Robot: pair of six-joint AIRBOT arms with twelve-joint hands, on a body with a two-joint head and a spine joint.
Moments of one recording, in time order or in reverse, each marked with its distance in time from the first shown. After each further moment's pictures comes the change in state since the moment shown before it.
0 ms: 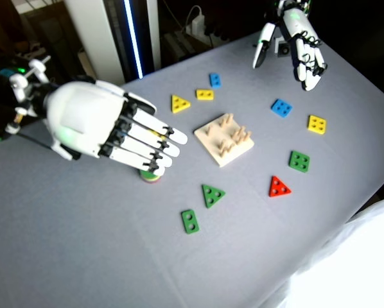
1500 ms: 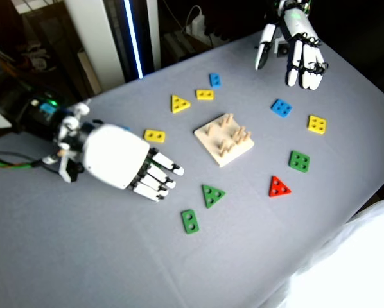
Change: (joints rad) left arm 0.000 0.000 0.004 0.010 0.000 -0.032; right arm 0.172 -0.113 0.158 -0.178 -0.552 -0.080
